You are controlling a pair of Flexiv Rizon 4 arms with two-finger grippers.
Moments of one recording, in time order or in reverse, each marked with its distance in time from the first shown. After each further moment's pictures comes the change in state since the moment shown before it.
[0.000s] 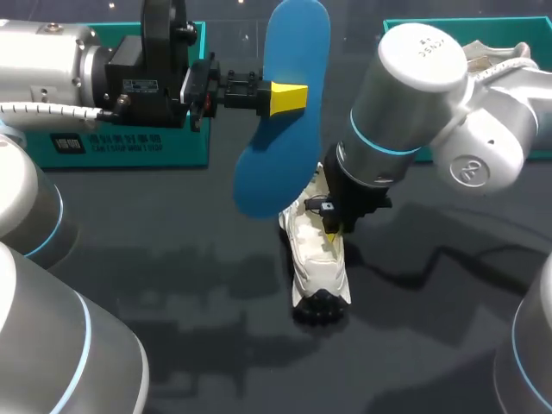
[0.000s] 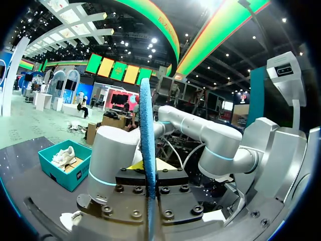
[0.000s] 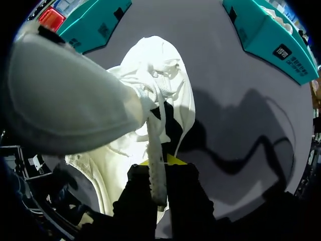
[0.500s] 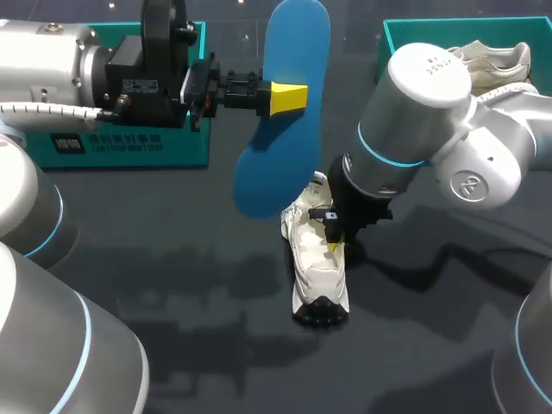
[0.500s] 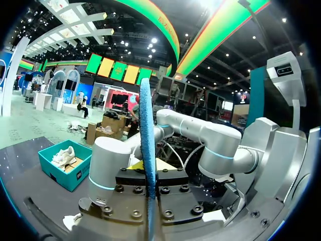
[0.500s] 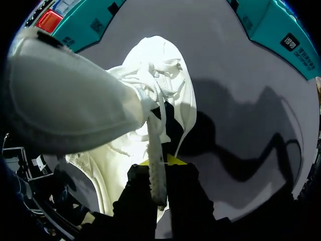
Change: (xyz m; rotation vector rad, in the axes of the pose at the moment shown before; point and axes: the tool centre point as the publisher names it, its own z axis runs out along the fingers) left arm 0.000 0.000 0.000 0.000 0.000 0.000; right arm -0.010 -0.003 0.029 0.023 0.038 0.021
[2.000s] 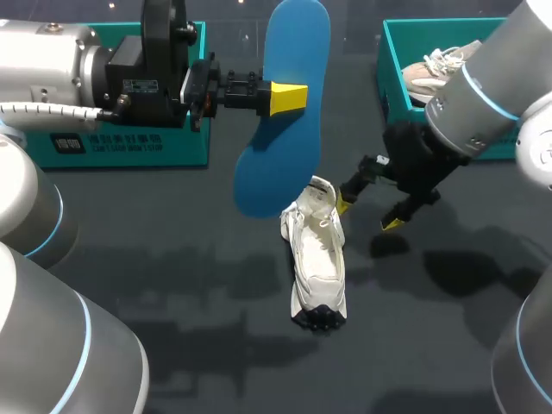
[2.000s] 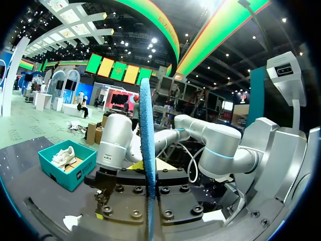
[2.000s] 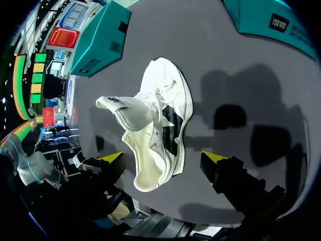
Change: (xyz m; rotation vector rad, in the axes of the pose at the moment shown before) left arm 0.000 0.000 0.000 0.000 0.000 0.000; right arm -0.017 -0.002 -0.094 0.065 0.318 0.090
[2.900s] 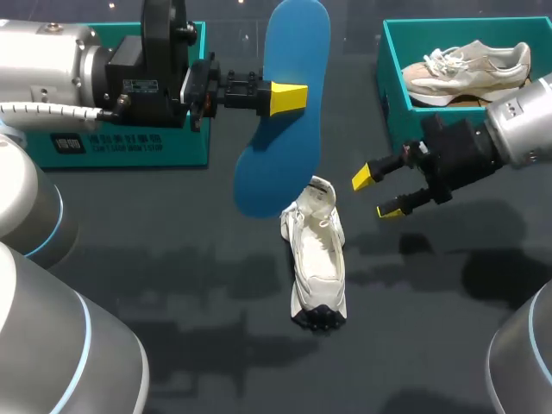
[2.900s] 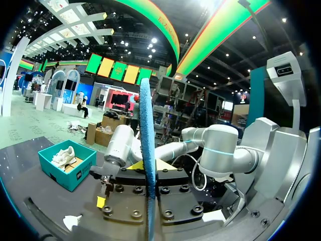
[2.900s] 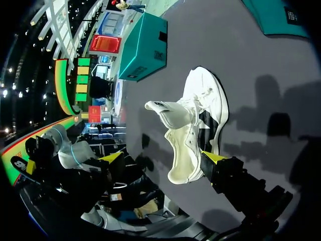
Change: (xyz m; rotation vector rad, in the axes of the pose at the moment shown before) left arm 0.000 0.000 0.000 0.000 0.000 0.000; right arm 0.024 0.001 -0.043 -0.040 0.466 -0.050
